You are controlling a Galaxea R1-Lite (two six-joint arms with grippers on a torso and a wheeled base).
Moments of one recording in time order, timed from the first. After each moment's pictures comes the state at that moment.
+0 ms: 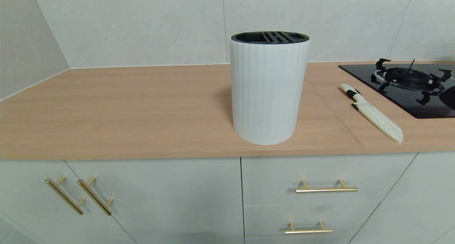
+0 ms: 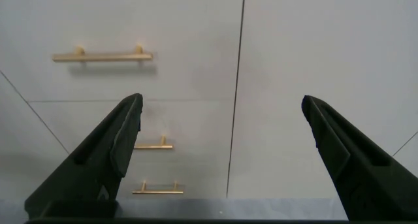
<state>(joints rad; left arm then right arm) 0.00 0.00 0.00 0.00 0.03 -0.01 0.00 0.00 0.00 0.00 0.01 0.00</state>
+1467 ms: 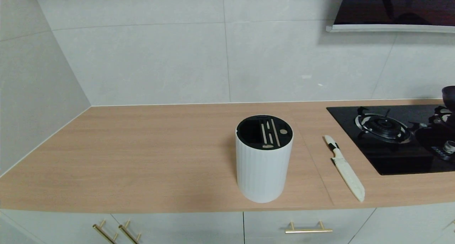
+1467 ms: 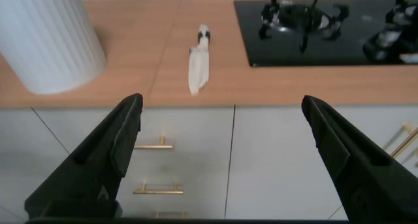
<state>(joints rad) 0.00 0.00 0.00 0.00 0.03 -0.01 0.00 0.00 0.00 0.00 0.01 0.00</state>
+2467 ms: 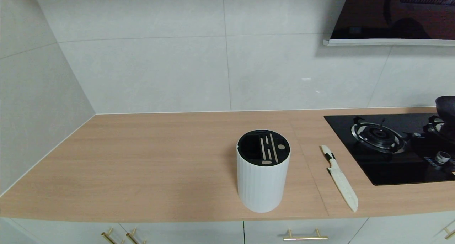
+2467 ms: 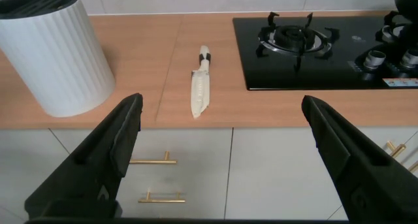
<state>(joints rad) 0.00 0.00 0.00 0.00 0.03 -0.01 0.00 0.00 0.00 0.00 0.01 0.00</state>
